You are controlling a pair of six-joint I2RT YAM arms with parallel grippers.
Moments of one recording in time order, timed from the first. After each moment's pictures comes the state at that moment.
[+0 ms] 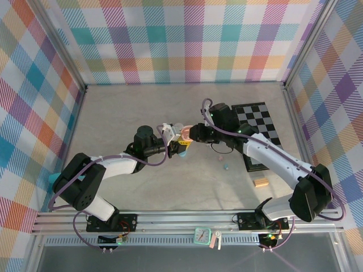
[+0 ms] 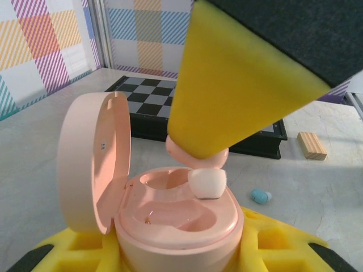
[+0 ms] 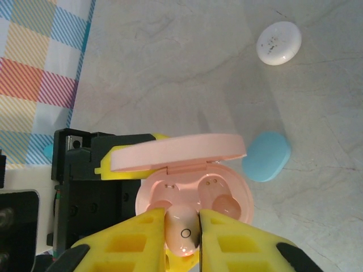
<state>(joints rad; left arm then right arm) -0.55 1.53 0.62 0.73 0.64 0.13 0.66 1.39 1.14 -0.45 -0.31 0.68</state>
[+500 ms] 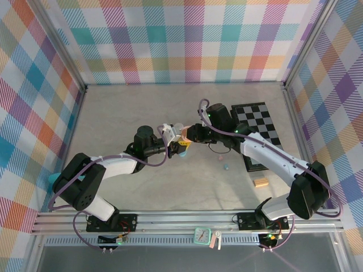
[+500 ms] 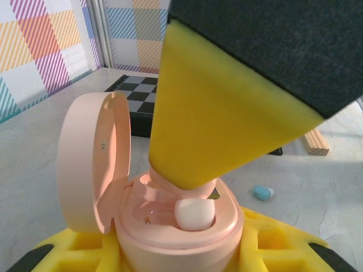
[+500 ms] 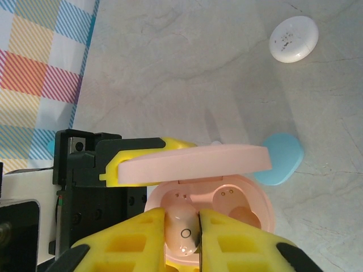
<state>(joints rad) -0.55 1.53 0.62 0.72 0.64 0.16 0.68 1.42 1.14 -0.42 -0.32 0.68</state>
